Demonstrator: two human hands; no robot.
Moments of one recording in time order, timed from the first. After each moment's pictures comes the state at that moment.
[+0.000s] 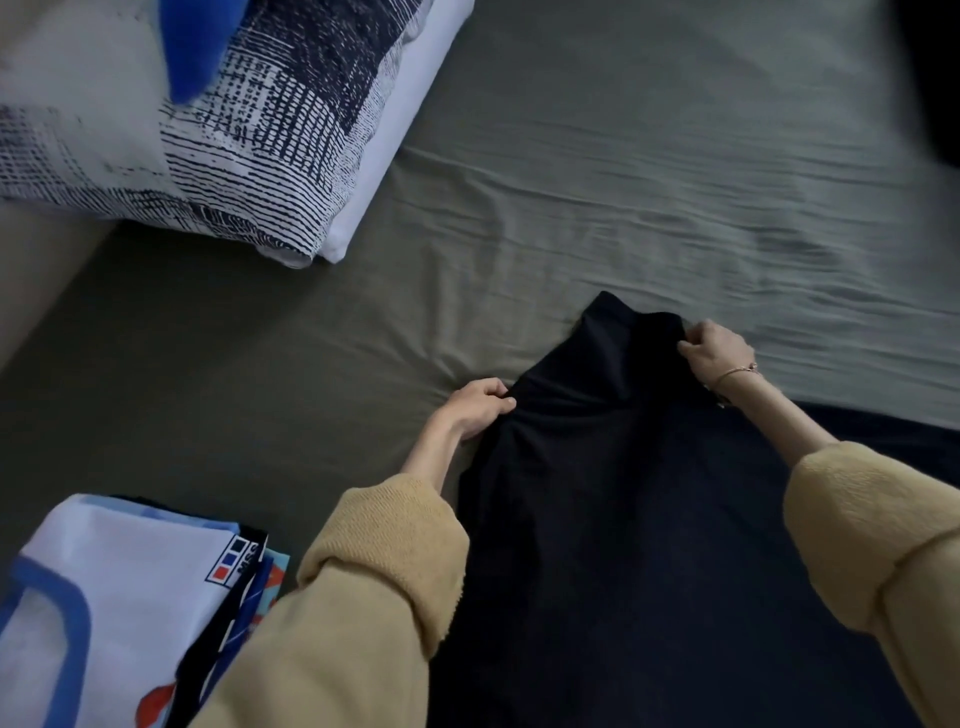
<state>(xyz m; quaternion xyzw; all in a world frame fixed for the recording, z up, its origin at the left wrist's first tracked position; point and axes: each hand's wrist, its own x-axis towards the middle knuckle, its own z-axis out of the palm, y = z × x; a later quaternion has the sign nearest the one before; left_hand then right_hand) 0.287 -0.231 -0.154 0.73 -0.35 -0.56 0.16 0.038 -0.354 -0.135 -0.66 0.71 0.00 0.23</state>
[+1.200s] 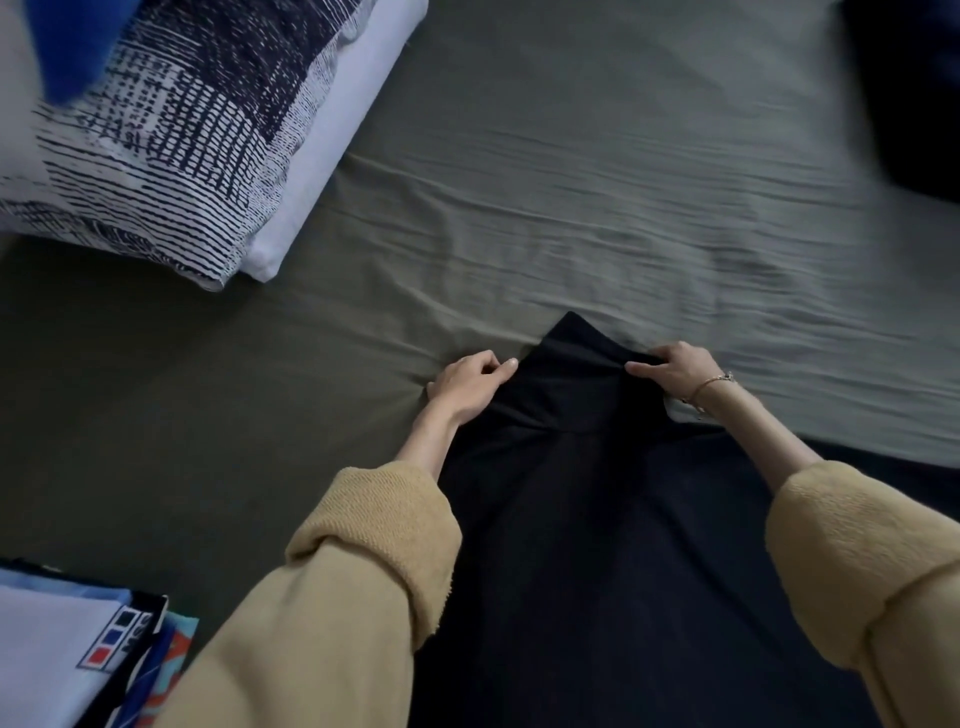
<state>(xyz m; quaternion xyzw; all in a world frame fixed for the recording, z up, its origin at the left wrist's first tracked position) 0.253 -0.299 -0.164 0.76 -0.48 -0.42 0.14 0.013 -0.388 -0.144 -0.67 0.67 0.07 0.32</state>
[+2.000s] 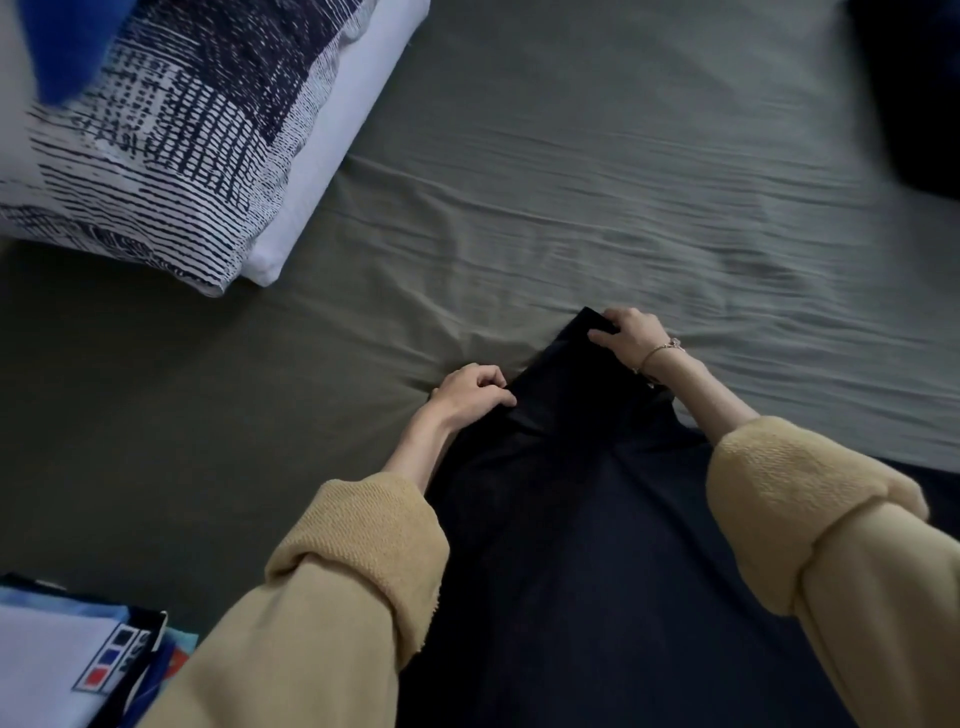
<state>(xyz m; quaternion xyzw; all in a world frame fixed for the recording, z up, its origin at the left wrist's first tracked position) 0.265 -0.297 -0.163 0.72 -0.48 -0.49 0.15 0.073 -0.412 -0.148 -0.72 0.62 0.01 0.32</state>
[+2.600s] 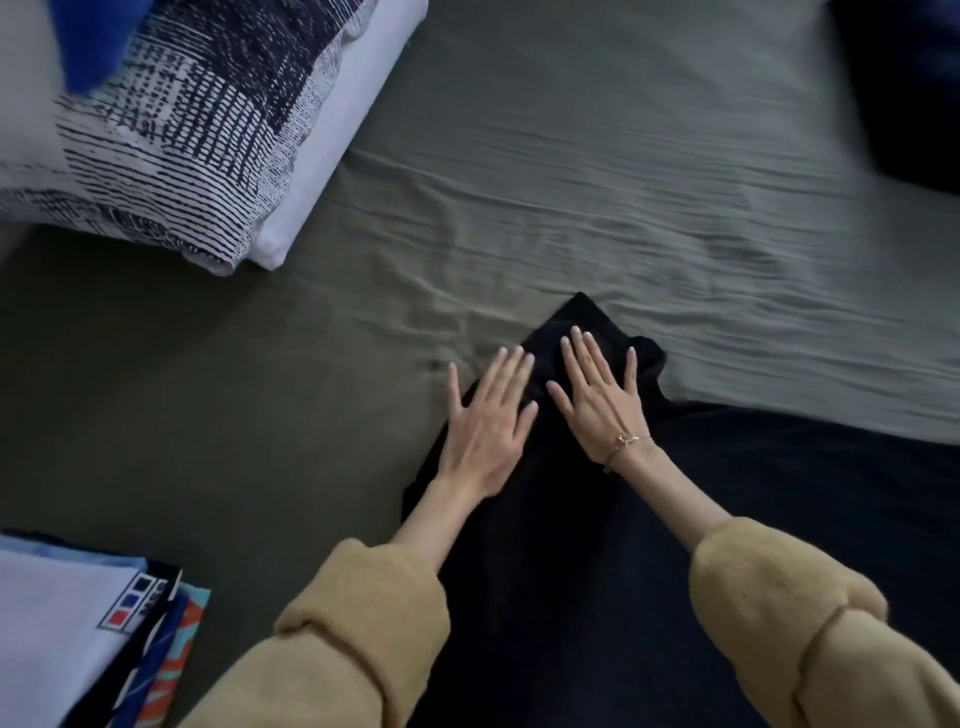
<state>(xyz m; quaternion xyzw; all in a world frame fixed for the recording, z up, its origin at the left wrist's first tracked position) 0.212 -0.226 -0.178 0.70 -0.69 -0.07 0.16 0.066 -0.298 -0.176 -0.85 0.52 0.04 0.09</state>
